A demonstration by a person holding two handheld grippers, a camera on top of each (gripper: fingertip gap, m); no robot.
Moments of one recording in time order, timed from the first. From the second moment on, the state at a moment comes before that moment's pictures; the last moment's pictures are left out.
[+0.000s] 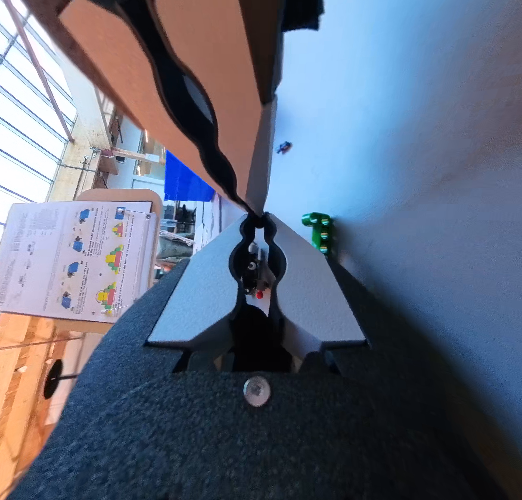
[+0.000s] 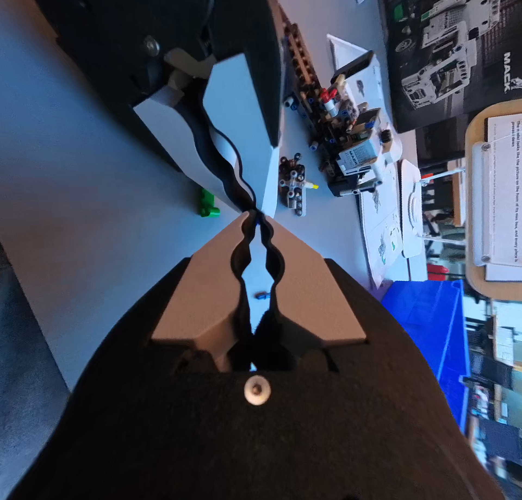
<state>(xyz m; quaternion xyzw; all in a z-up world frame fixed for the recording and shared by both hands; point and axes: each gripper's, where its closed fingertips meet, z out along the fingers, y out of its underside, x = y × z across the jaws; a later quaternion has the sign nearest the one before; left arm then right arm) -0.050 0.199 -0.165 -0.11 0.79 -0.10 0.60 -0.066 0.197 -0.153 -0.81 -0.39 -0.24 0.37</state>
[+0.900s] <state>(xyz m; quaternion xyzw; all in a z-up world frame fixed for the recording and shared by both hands) -0.087 0.167 -0.091 -0.01 0.68 -0.33 0.66 -0.112 0.177 -0.087 -0.67 -0.16 0.50 0.53</state>
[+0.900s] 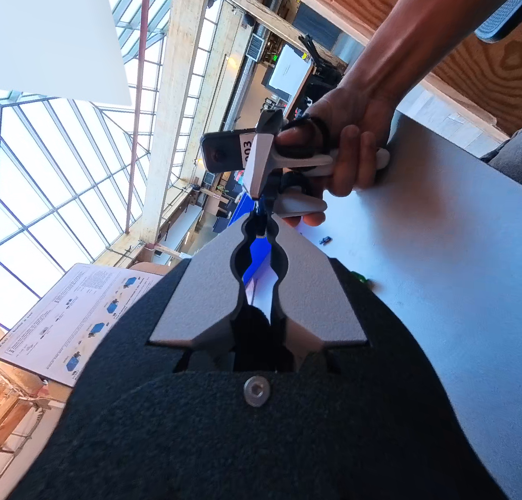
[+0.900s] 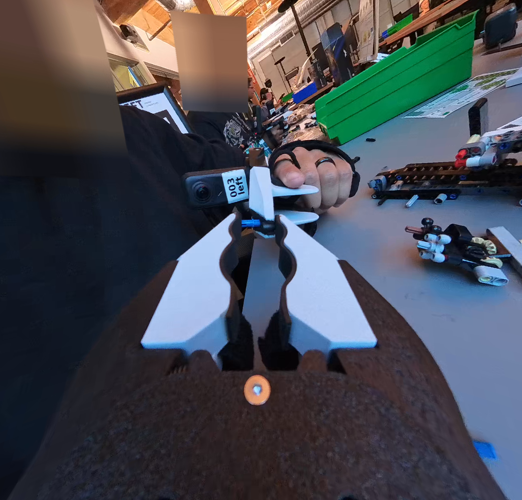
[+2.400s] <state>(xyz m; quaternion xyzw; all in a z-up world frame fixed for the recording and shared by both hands) -0.083 0.177 -0.085 -0.05 0.67 -0.27 0.69 -0.102 0.180 -0.080 -0.66 -0.14 0.46 0.58</state>
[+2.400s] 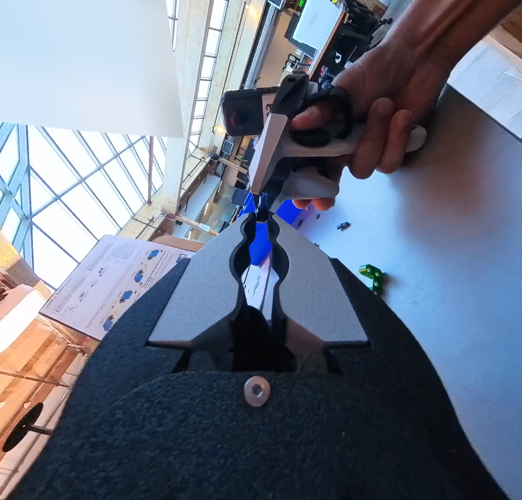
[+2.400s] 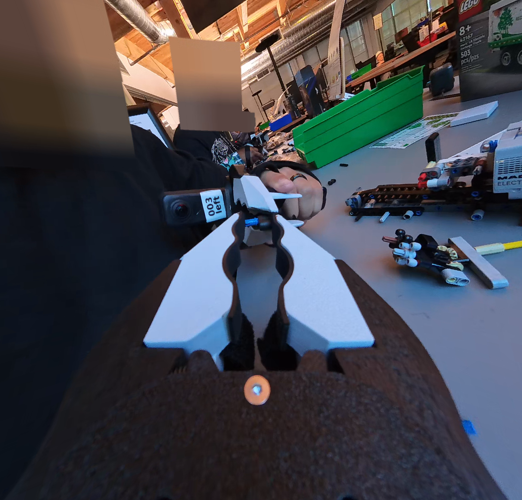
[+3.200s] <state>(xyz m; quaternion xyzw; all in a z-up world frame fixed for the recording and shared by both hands) -0.071 0.187 -0.097 -0.11 0.70 -0.23 0.67 -0.090 0.193 -0.095 -0.72 -0.14 0.30 0.61</state>
